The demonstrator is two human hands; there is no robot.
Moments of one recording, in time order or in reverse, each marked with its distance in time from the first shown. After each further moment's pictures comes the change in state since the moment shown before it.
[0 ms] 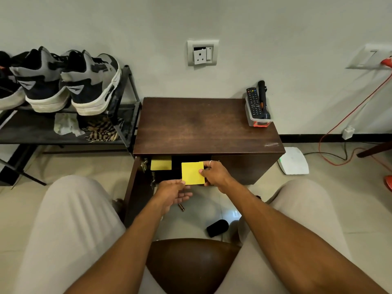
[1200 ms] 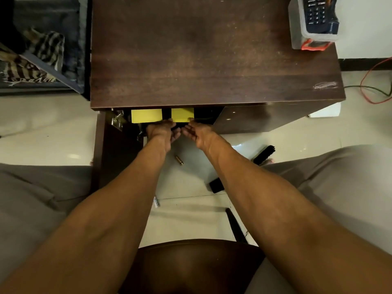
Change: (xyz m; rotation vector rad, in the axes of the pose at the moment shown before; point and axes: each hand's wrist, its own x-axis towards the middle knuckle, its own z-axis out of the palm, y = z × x) left_hand 0.217 -0.027 -0.005 -0.192 0.382 -0.205; right_hand 0.158 0.060 0.085 0.822 0.066 0.524
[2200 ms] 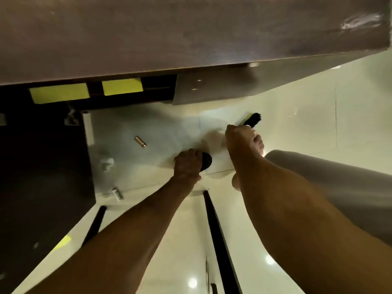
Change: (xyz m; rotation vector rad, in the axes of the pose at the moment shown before) left_hand 0.012 -0.244 0.085 2.045 -0.597 0.513; right_hand 0.088 0.061 -0.273 -1.156 1.057 0.019
